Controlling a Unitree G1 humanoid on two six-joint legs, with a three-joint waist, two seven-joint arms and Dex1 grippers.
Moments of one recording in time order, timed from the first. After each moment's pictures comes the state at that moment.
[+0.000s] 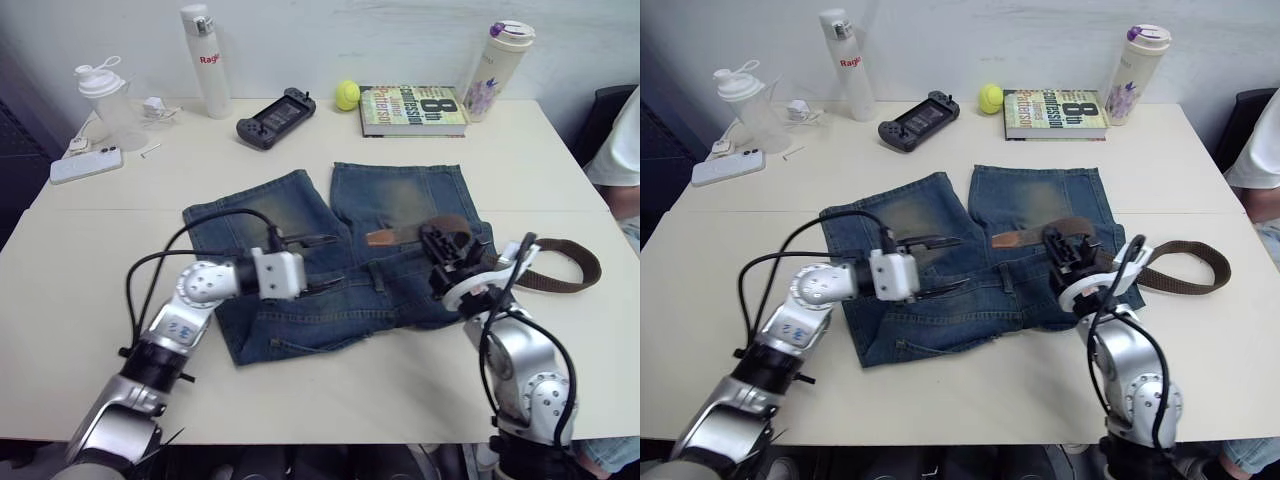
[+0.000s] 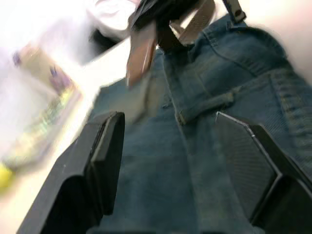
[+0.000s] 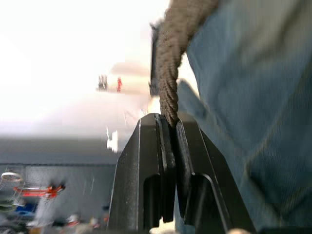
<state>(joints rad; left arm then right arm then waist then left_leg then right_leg) -0.49 0.55 -0.25 0.07 -0.14 -0.31 -0.79 -0.13 -0.18 -0.22 -0.47 1.76 0.41 -0.43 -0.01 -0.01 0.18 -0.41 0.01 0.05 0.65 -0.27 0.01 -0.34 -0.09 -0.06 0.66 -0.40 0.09</state>
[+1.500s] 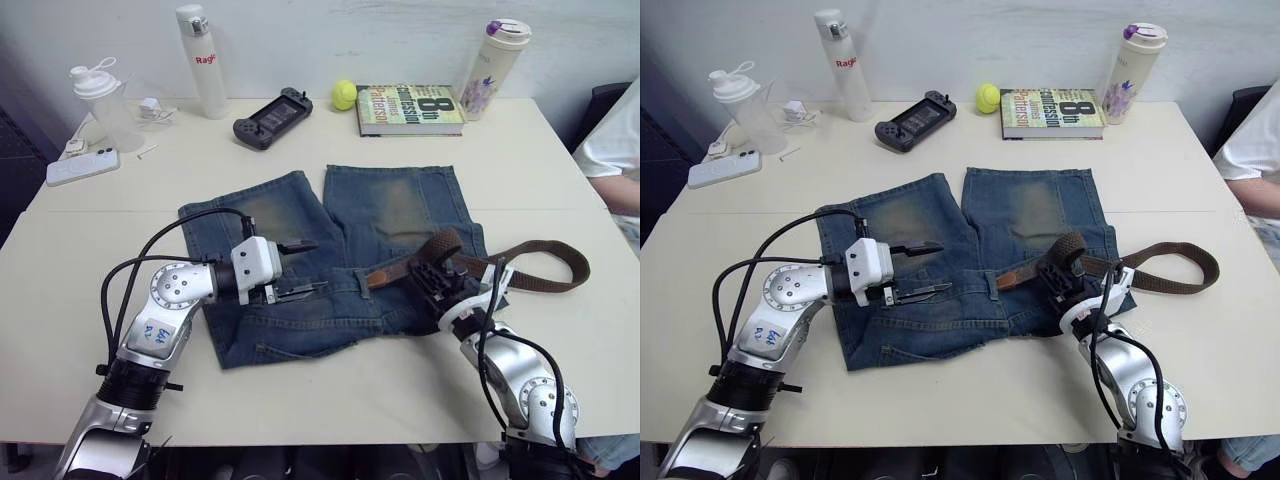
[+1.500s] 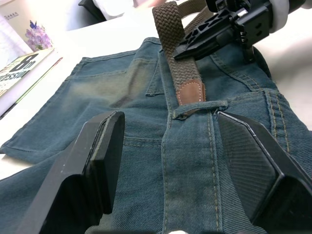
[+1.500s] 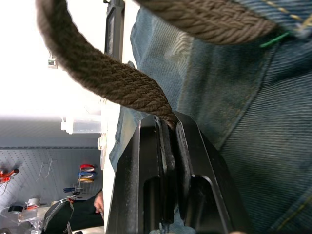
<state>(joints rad) -0.42 0.55 -0.13 -0.07 -0.23 -0.03 -0.88 -0.07 -0.20 -0.25 -0.26 1.66 0.63 -0.26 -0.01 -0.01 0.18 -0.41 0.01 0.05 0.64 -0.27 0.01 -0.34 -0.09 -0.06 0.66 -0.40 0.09</state>
